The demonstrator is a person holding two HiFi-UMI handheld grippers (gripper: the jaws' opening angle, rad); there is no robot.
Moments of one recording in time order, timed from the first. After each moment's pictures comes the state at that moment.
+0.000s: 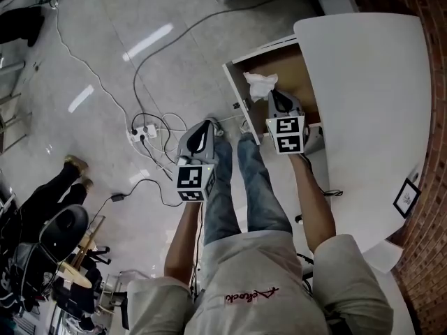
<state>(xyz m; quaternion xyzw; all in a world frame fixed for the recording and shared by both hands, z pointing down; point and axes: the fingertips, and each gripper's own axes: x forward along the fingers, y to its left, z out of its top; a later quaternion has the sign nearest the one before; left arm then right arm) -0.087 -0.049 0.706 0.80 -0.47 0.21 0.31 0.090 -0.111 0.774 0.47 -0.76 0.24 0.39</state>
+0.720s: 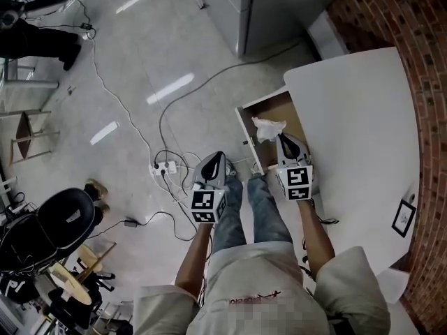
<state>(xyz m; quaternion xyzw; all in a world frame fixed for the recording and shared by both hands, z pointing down) -0.084 -0.058 0.610 0.80 -0.50 0.18 0.27 0.086 -0.101 0.628 0.49 -0.81 0.17 0.29</state>
